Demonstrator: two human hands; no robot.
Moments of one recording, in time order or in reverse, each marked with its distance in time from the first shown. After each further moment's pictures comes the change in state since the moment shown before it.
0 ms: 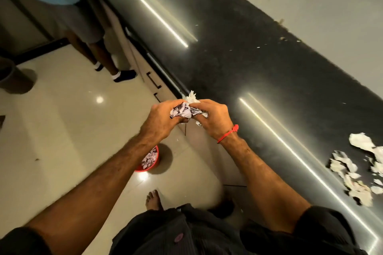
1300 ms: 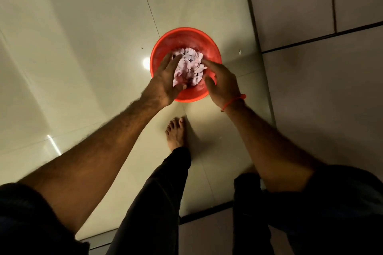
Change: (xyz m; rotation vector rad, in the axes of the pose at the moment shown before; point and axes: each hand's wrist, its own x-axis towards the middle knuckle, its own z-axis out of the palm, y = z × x) left_hand -0.070 -0.600 0.225 -0.114 -0.129 -0.494; right_hand -0.044 0.210 0.576 0.069 -0.474 0.241
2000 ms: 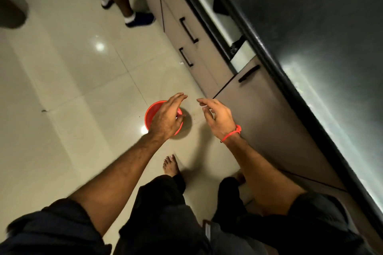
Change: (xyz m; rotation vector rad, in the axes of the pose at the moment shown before) left_hand -0.158 0.309 -0.141 0.161 0.099 0.330; right_hand -0.164 -0.197 -0.283 0.039 0.273 -0.090
